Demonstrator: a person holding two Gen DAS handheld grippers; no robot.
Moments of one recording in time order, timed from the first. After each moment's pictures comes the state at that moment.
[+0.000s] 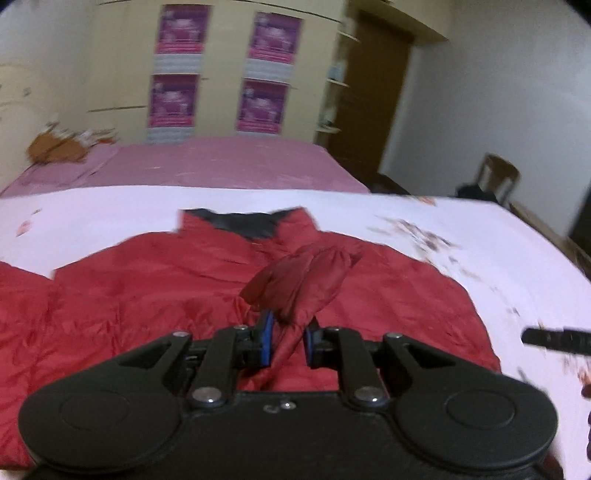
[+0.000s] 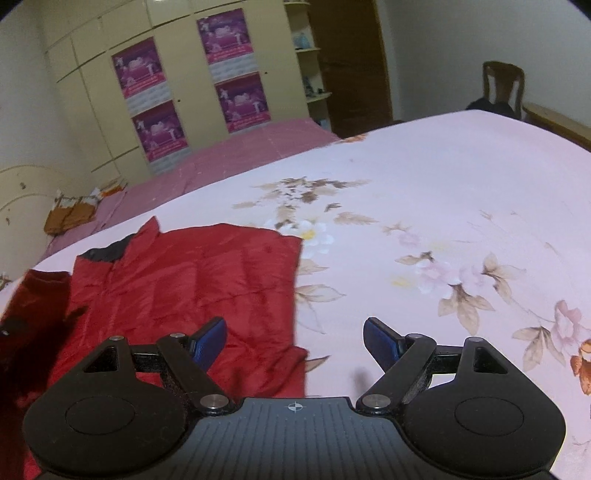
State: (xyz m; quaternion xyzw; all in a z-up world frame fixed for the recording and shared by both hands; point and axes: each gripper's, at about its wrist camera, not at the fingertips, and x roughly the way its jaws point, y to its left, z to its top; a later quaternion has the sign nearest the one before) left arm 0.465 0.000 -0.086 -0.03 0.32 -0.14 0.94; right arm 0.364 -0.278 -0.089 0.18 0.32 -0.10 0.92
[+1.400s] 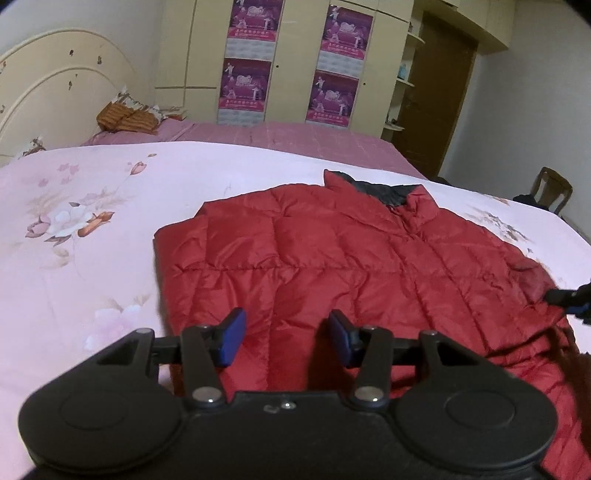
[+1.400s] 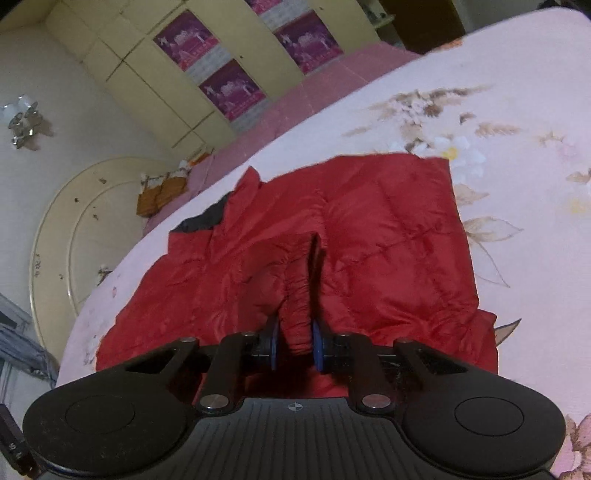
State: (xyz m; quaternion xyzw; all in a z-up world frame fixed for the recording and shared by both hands) left arm 0.430 0.130 -0.120 -0.06 0.34 -0.04 0.94; right arm 0.411 -0.244 -0.103 0.30 0.36 0.08 0.88
